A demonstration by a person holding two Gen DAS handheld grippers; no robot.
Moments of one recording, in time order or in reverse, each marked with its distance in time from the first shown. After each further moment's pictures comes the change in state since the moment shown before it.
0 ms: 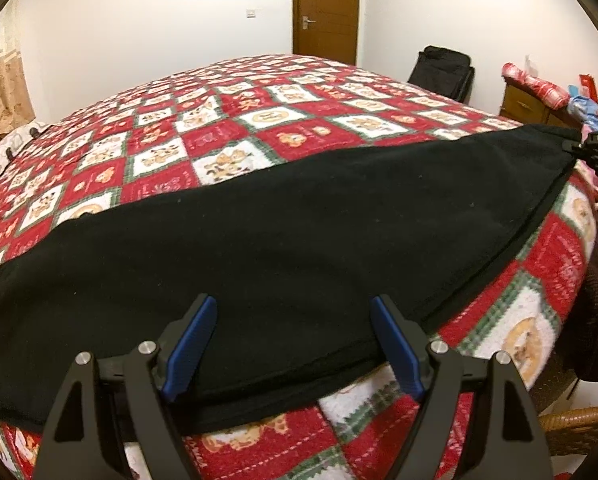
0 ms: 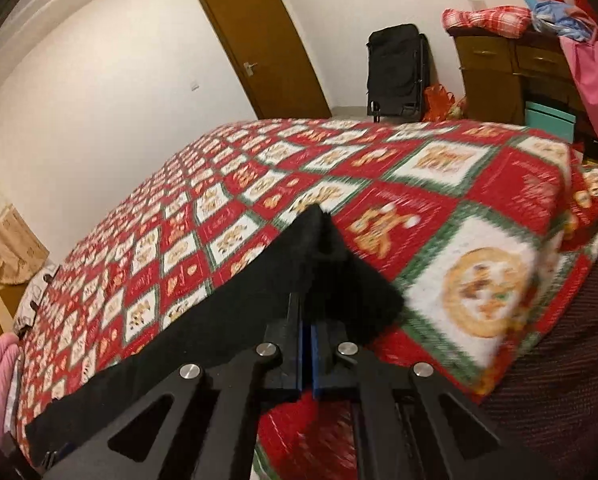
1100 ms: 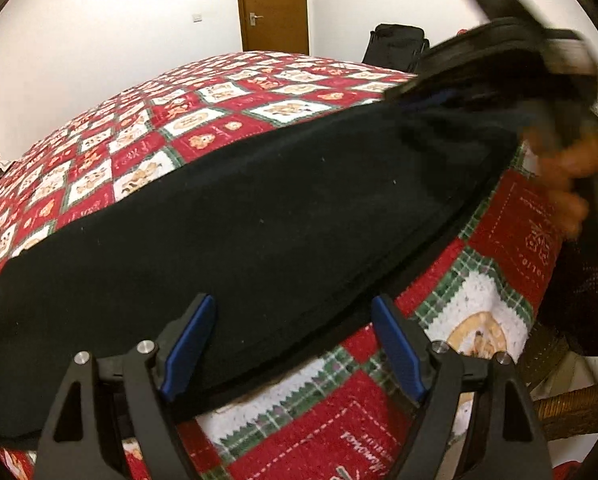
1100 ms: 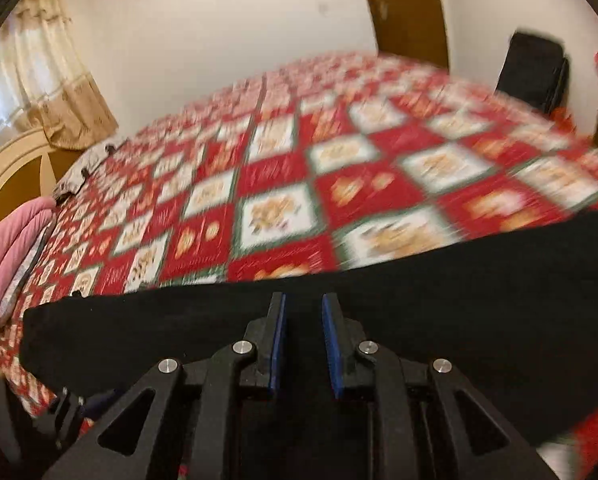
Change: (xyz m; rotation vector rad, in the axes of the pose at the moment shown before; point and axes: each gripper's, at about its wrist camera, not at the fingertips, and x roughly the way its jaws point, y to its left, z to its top) left arm 0.015 -0.058 -0.003 0.147 0.029 -0.059; right arm 0.098 0.189 -0.069 -0.372 0.295 0.229
